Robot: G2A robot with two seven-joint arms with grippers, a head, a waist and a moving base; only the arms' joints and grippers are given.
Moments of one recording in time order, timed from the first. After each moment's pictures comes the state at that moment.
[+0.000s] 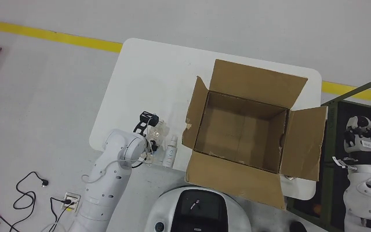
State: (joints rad) left arm 1.03 -1.34 -1.28 -1.60 1.30 -0.12 -1.36; right arm -1.61 -1.19 2.03 -1.86 -0.83 -0.10 0.08
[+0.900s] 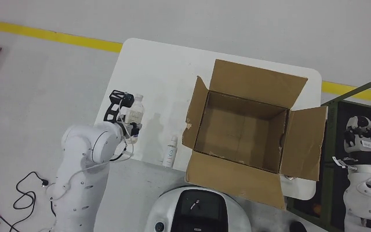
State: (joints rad) left arm 1.03 -1.31 -1.47 -1.97 1.28 -0.06 -1.46; right arm -1.61 -1.19 2.03 -1.86 -0.83 -0.10 0.08
